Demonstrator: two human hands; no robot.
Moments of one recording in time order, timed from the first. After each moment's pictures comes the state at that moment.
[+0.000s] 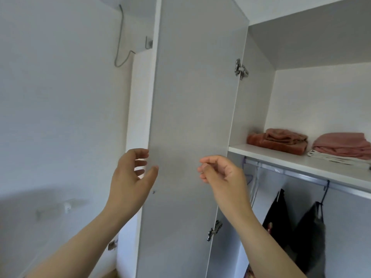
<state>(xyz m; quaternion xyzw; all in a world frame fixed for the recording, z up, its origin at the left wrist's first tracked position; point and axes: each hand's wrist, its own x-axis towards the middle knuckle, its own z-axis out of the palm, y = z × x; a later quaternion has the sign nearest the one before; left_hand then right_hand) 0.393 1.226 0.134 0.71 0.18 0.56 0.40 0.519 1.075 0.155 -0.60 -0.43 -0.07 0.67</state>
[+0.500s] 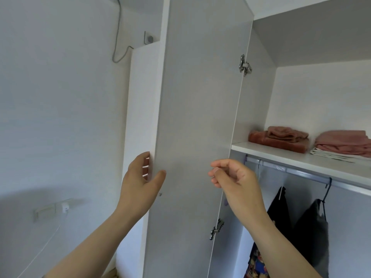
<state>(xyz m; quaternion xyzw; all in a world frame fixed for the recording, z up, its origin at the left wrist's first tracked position) 0.411 1.241 0.122 0.70 0.16 0.52 0.45 0.526 1.071 0.151 -0.61 -0.41 -0.06 0.67</state>
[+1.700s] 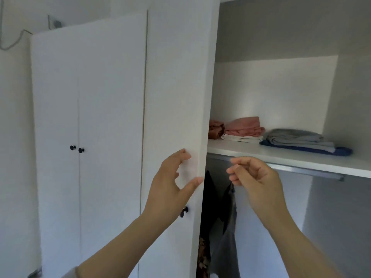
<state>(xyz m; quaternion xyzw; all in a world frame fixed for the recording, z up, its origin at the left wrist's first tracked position) 0.549 1.028 0.129 0.79 -0.09 0.43 0.42 0.597 0.839 0.155 -0.65 -0.30 -0.21 0.67</state>
